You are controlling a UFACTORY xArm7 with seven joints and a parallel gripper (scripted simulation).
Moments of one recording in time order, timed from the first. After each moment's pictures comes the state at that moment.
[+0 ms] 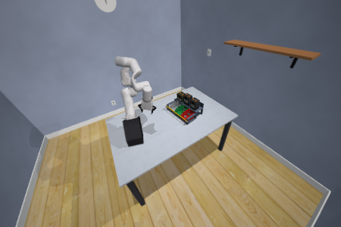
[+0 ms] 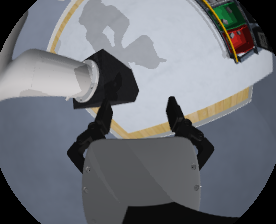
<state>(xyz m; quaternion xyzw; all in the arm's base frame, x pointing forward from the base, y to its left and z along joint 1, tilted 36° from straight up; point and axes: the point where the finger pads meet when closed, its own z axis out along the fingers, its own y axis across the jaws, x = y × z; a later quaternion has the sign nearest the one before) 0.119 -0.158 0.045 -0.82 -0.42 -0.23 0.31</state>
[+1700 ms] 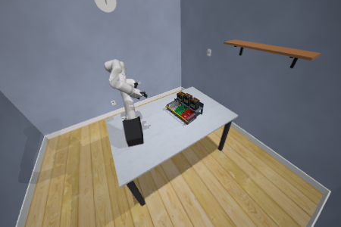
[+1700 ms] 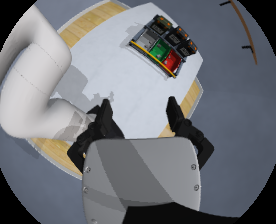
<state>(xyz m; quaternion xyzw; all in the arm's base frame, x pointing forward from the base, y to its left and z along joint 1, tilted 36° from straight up) 0.104 -0.150 0.191 -0.80 -0.24 -0.53 0.15</state>
